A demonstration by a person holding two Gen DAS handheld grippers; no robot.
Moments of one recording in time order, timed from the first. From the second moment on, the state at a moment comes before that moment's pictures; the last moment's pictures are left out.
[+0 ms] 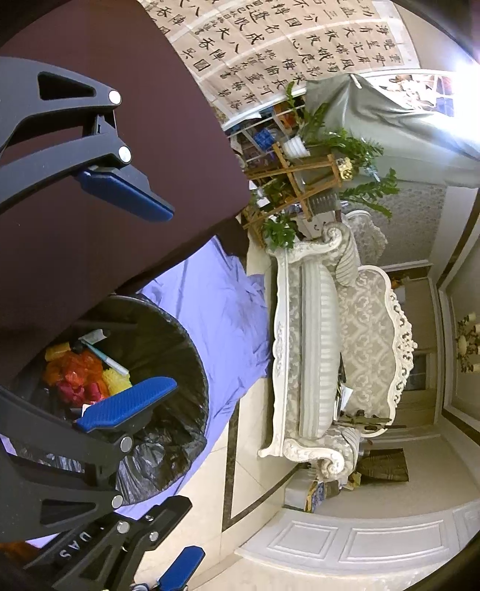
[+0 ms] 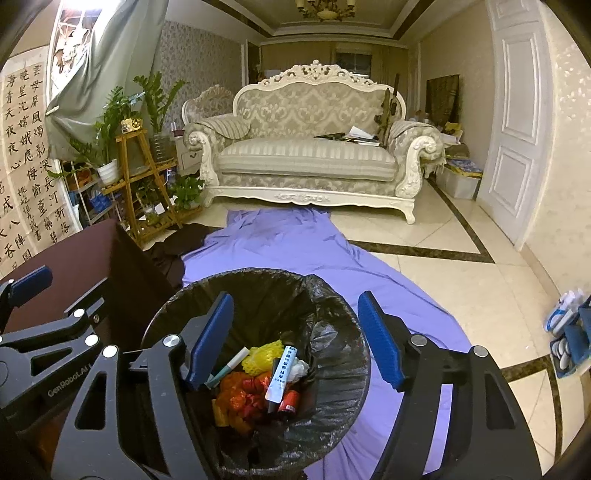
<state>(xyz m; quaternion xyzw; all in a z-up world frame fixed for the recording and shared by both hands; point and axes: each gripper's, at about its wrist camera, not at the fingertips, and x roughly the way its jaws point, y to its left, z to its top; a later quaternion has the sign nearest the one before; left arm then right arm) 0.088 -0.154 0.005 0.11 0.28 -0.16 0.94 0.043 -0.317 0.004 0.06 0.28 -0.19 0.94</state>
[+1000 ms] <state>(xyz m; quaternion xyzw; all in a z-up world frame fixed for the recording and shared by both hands) 0.032 -0.103 0.032 0.07 0.29 -0.16 0.94 -0.018 -0.279 0.044 0.06 0.25 -0.18 0.95</state>
